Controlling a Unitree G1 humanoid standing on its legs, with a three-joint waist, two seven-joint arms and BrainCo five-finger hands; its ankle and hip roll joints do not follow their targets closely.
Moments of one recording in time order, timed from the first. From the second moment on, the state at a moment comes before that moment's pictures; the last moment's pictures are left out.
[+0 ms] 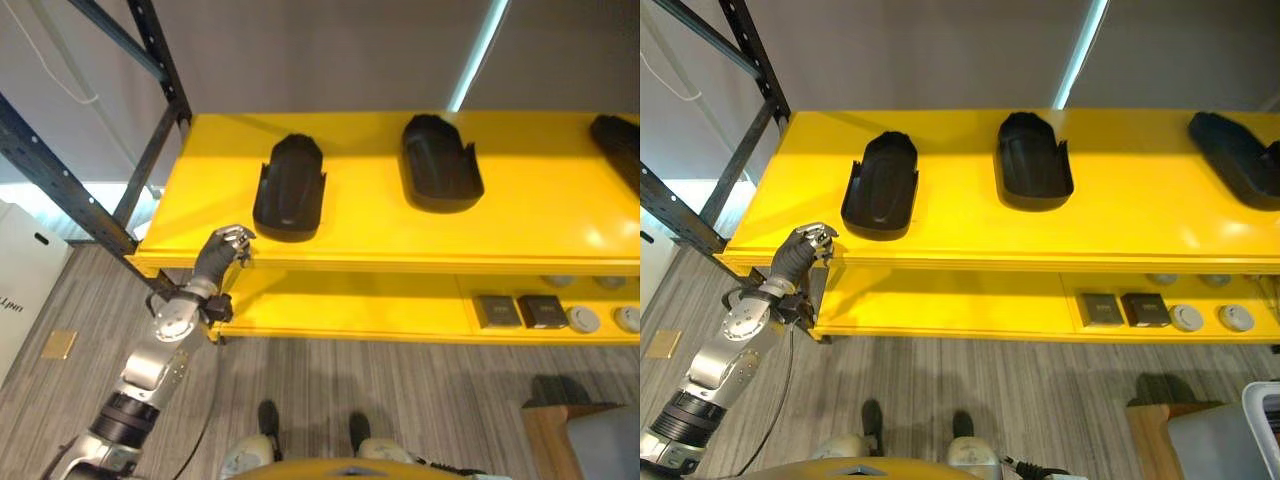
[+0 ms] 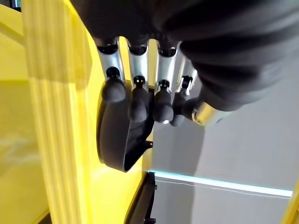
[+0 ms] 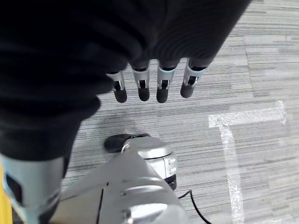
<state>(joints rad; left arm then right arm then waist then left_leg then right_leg) -0.17 0.47 -0.26 -0.08 -0.54 0.01 0.10 -0.03 -0.33 0.29 1.23 0.43 0.26 0.08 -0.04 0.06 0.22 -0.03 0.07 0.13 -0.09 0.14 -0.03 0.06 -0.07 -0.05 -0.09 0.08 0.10</state>
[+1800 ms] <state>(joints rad) -0.51 0.47 -0.33 0.19 -0.53 -0.09 0.28 -0.13 -0.35 0.31 1.16 0.46 0.24 0.08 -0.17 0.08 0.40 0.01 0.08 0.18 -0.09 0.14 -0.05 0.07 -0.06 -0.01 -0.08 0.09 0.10</state>
